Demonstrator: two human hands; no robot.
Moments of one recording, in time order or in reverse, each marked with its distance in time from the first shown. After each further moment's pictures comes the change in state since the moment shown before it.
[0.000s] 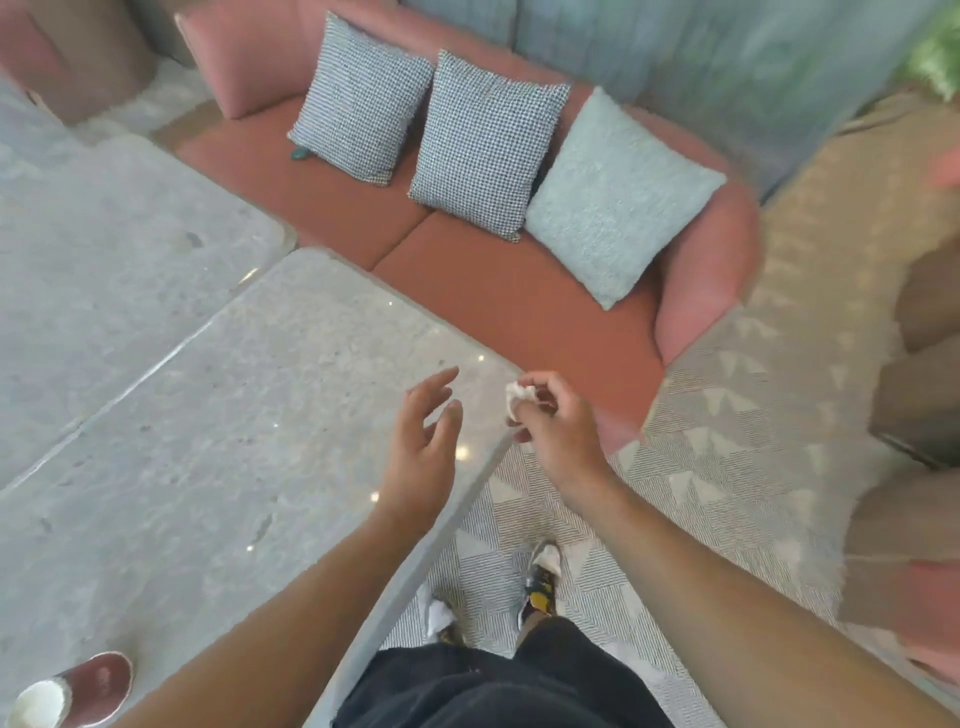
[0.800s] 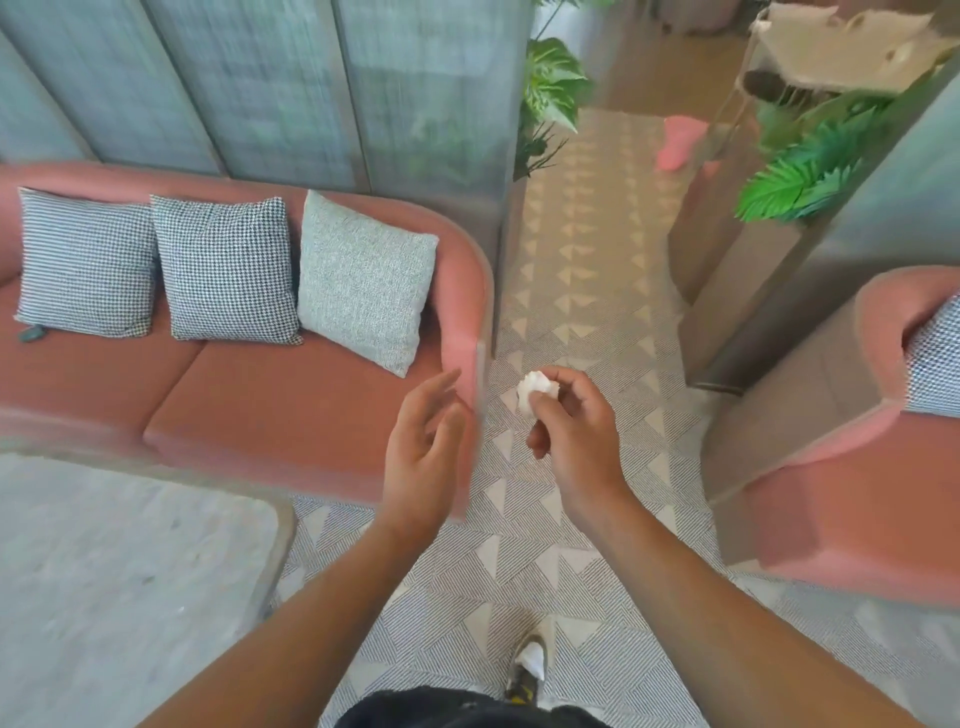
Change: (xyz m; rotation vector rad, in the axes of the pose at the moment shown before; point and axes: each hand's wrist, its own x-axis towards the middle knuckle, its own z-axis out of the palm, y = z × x) left_hand -0.026 0.100 0.353 -0.095 -0.394 0.210; right_hand -0.017 -0.015 -0.359 0.375 0.488 -0.129
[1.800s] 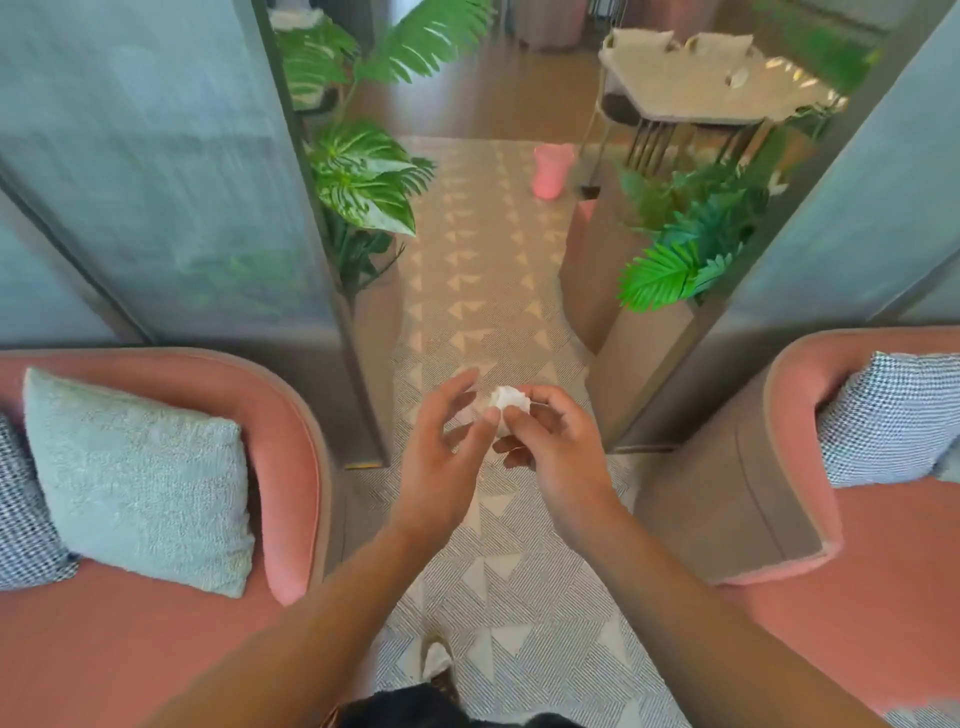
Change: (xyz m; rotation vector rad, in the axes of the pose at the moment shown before) left_hand 0.377 -0.016 0.327 -0.048 -0.360 0.022; right_hand 0.421 -0.085 -0.144 0.061 0.091 -0.010
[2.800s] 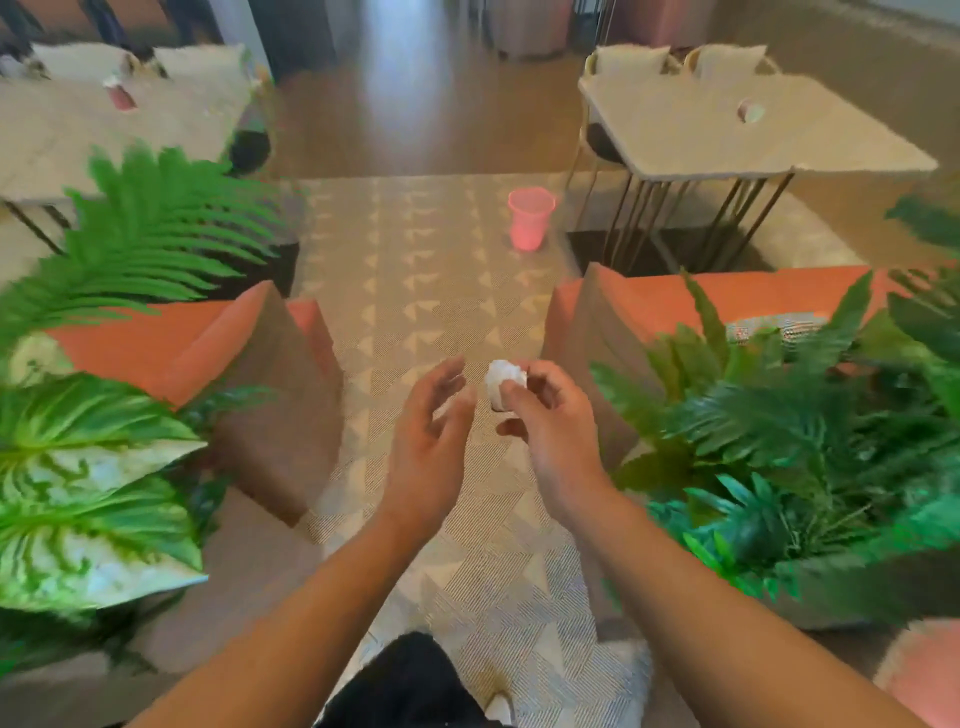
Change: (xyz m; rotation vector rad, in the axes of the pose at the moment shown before) left_hand 0.637 -0.069 0.221 0.038 0.030 0.004; right_hand 0.657 -0.125 -0.131 0.038 0.102 -0.075
